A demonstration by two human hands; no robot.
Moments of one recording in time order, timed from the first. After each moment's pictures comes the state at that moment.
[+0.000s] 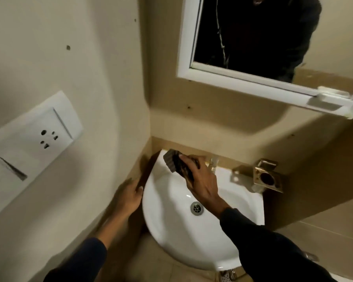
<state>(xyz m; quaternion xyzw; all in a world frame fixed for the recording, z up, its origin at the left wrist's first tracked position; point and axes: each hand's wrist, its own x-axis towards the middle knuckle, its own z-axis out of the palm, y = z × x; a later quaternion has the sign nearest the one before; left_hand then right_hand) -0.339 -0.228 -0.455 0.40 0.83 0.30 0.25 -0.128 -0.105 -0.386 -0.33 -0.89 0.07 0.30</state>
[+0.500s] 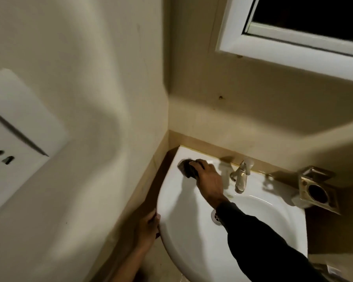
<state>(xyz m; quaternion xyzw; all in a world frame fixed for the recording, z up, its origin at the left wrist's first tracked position) -0.309 -0.248 -0.564 0.07 0.74 0.46 0.49 -0.198 -0.035 -0.511 -0.42 -0.90 0.08 0.10</state>
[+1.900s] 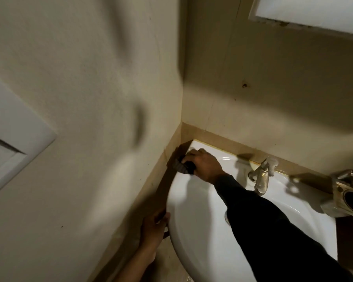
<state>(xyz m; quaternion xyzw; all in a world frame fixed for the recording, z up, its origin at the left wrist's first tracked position) -0.311 -0.245 -0.546 0.01 0.73 0.49 0.48 -0.261 0.005 -0.518 -0.22 -0.97 0.13 0.03</state>
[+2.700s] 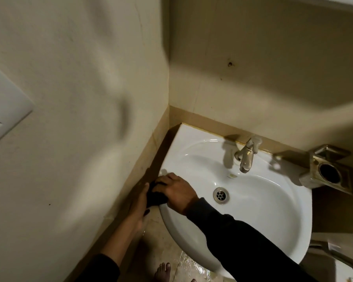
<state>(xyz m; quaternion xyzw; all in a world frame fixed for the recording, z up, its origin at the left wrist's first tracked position) -0.326 -0.236 -0.514 -0.05 0.73 0.43 0.52 -0.229 -0.133 -0.527 -0.12 -0.98 0.18 0.04</state>
